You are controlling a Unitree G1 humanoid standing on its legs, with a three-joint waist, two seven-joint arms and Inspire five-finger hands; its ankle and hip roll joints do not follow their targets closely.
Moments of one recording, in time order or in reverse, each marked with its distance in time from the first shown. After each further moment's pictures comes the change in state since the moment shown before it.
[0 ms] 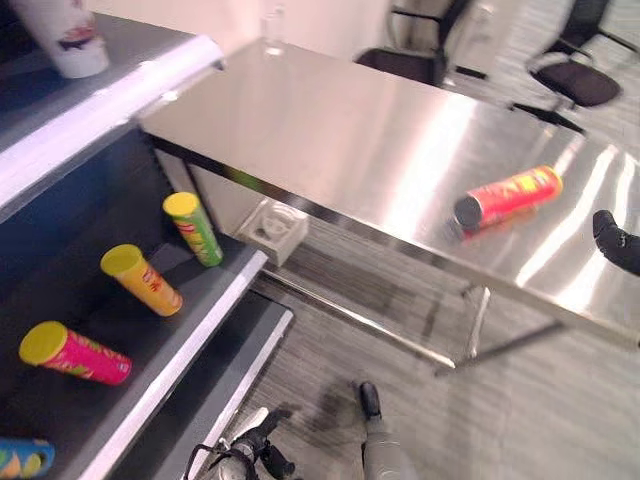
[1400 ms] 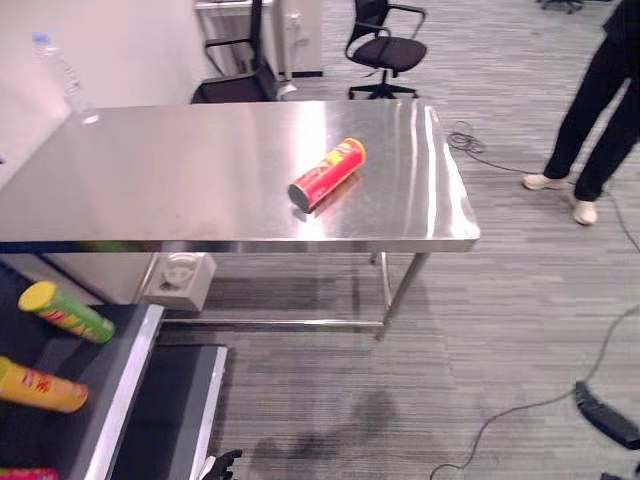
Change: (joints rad) left arm 0.087 -0.016 0.257 0.016 -0.199 0.017 0.044; right arm 0.294 0.385 0.125 0.533 0.292 0.019 0.147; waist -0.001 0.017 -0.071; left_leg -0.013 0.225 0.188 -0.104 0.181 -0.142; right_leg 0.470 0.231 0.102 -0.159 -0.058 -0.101
